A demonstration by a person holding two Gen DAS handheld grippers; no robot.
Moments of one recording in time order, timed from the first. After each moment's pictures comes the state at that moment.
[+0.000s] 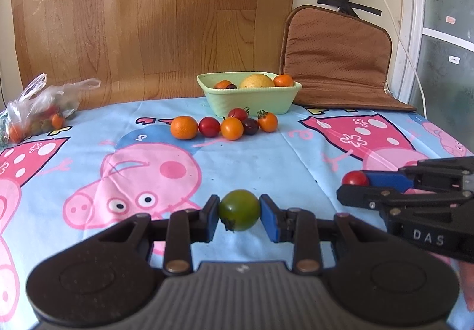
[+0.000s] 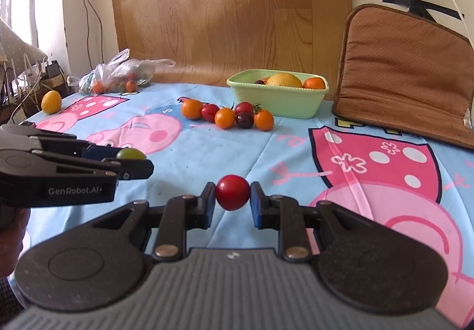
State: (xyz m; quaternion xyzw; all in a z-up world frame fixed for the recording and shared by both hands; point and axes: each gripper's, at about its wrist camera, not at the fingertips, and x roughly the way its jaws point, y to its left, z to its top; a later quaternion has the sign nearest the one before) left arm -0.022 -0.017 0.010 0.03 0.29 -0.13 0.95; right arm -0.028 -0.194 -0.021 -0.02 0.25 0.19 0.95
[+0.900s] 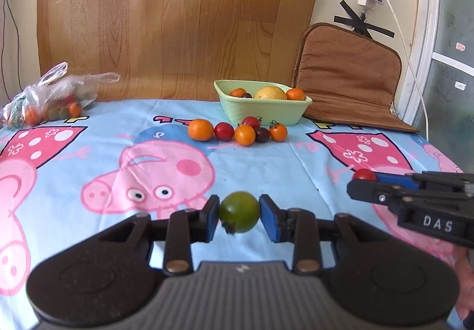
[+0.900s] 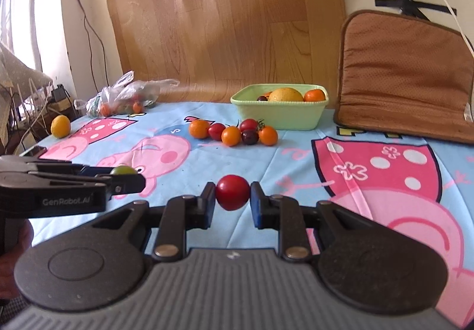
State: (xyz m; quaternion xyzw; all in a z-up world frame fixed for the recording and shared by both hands) left arm -0.040 0.000 0.023 -0.01 0.29 -0.10 0.95; right arm -0.033 -0.206 -0.010 0.03 0.24 0.20 0.95
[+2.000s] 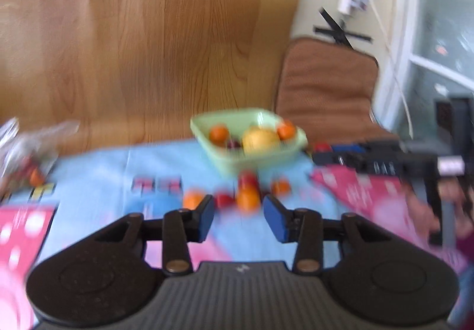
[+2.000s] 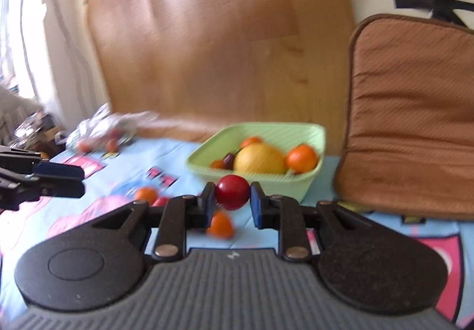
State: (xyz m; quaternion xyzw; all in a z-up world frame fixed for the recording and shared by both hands) left arm 0.037 0.028 0.064 0.03 0.29 -0.20 0.93; right arm 0.099 -0.238 0.006 0.04 0.23 0.26 0.94
